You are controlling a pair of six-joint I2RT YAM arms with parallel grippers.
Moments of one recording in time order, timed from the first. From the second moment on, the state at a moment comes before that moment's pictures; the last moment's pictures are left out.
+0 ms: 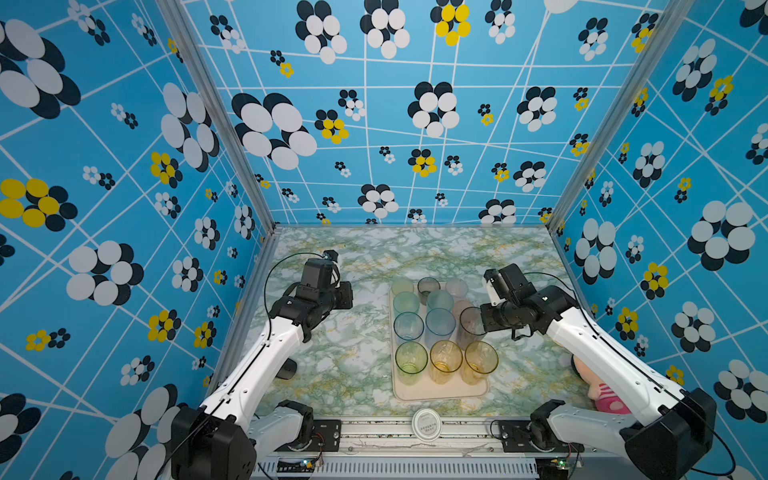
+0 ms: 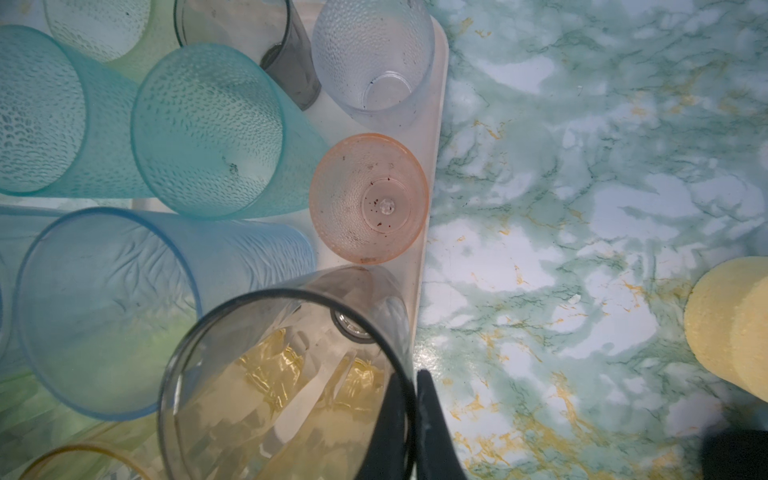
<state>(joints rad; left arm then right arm) -0.27 1.14 0.93 -0.53 0.09 -0.28 0.49 1.21 1.08 -1.00 0.09 0.28</state>
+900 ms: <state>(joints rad) -0.27 1.15 0.94 -0.53 0.09 -0.28 0.49 1.23 1.04 -0.95 0.09 0.28</state>
